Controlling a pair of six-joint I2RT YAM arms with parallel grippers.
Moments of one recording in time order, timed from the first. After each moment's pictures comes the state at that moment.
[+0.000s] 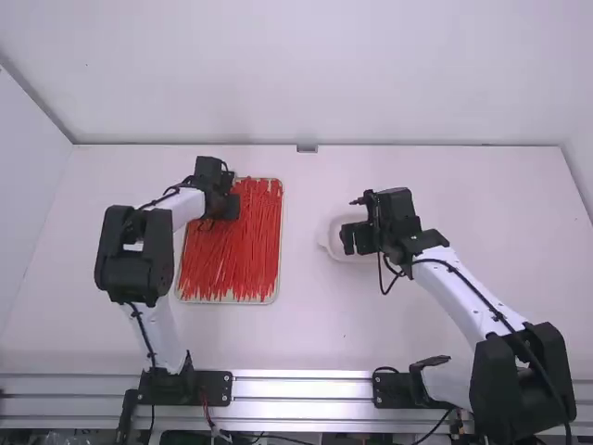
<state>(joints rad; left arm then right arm) -0.03 1.99 1.22 -0.33 0.08 0.01 0.31 1.37 0.83 -0.39 -0.14 0.07</state>
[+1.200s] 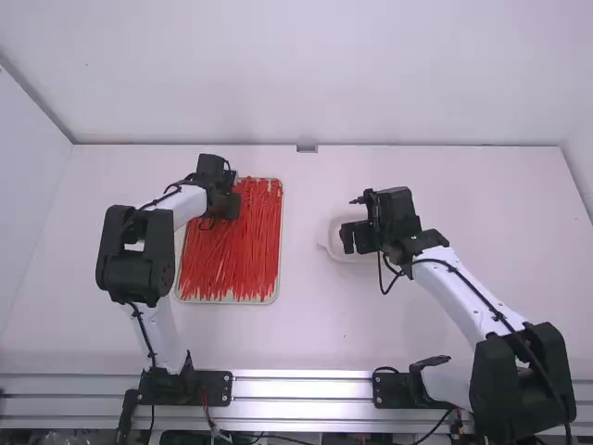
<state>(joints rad) -0.04 1.99 1.25 -0.38 0.07 0.02 0.30 1.37 0.83 -0.38 -0.14 0.07</state>
